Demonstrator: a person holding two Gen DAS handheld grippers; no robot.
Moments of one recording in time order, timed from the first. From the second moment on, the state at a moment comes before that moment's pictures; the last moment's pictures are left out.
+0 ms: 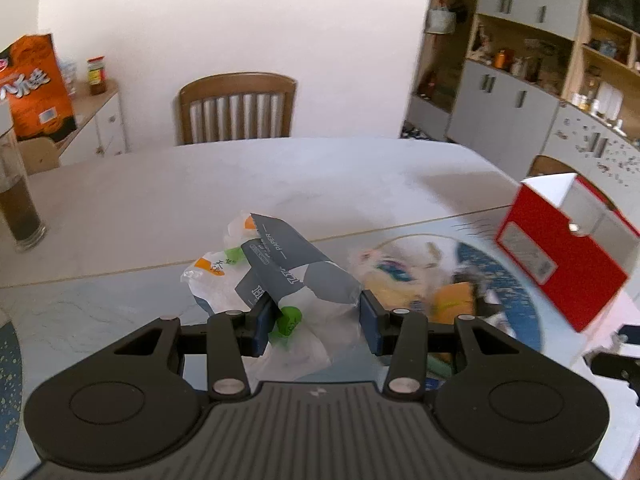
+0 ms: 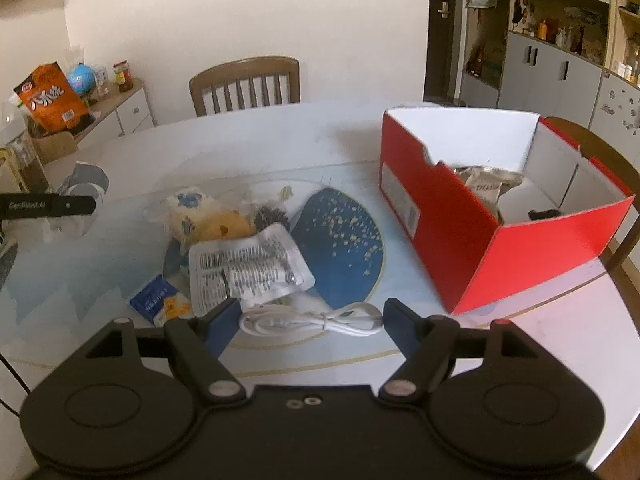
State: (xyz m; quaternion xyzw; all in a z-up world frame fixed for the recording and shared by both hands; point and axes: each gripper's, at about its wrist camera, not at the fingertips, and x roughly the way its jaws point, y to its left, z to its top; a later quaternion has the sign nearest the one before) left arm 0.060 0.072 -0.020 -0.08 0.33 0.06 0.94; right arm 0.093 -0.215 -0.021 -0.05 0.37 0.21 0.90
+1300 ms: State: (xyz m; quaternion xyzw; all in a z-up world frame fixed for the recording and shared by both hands) left arm 0.118 -0.138 0.038 -0.02 0.33 -0.10 0.94; right arm 0.176 -0.335 0.040 -0.03 0.33 0.23 0.91
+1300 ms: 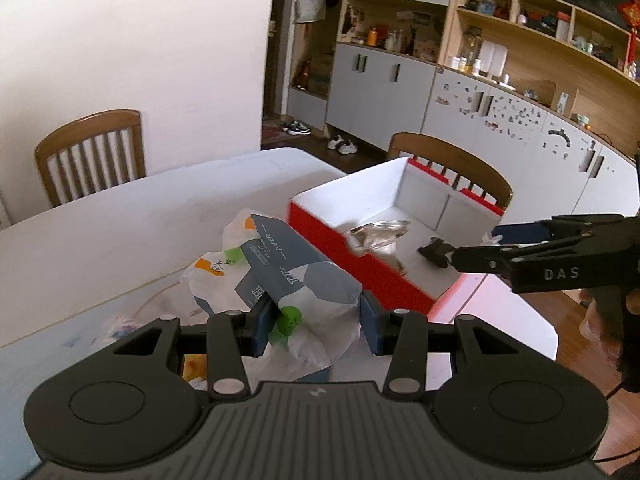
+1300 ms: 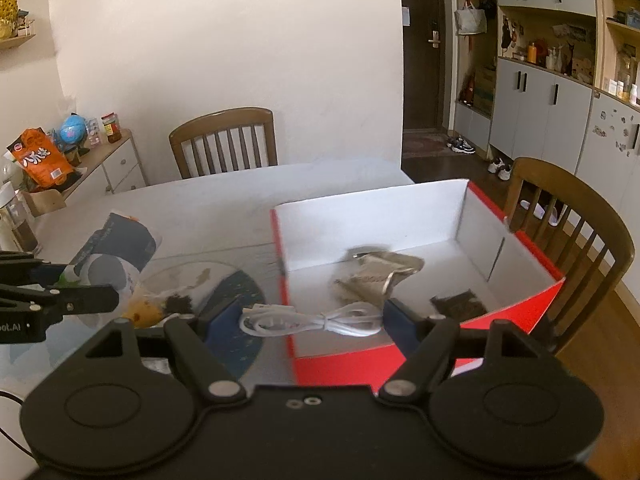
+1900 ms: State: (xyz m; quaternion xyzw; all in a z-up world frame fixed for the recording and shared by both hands) left arm 0.176 -0.235 0.038 0.03 0.35 -0.14 0.93; right arm 0.239 -0.401 0.037 -0.04 0.34 0.24 0.91
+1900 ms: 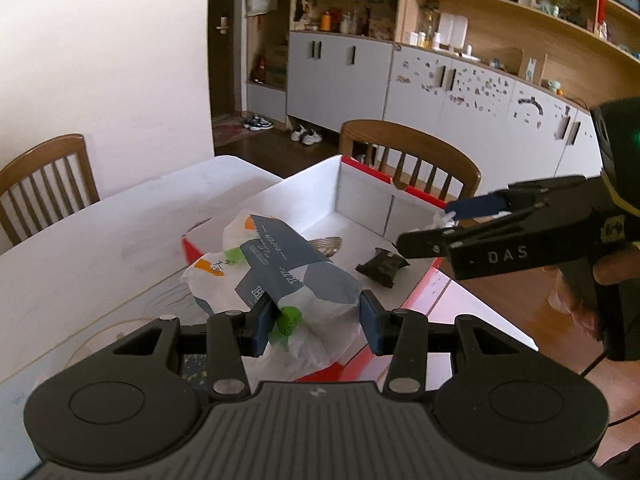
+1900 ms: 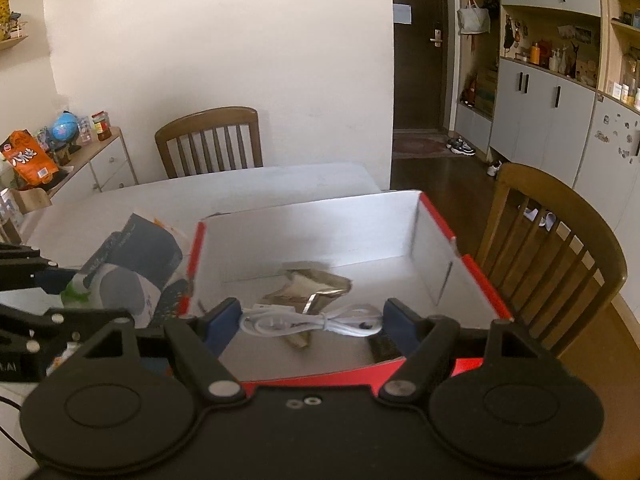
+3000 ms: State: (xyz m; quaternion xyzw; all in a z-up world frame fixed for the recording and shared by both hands) left arm 0.287 -0.289 -0.027 0.06 0.49 -0.13 0.86; right arm 0.372 -0.389 -0.003 -0.08 0.40 0.25 0.88
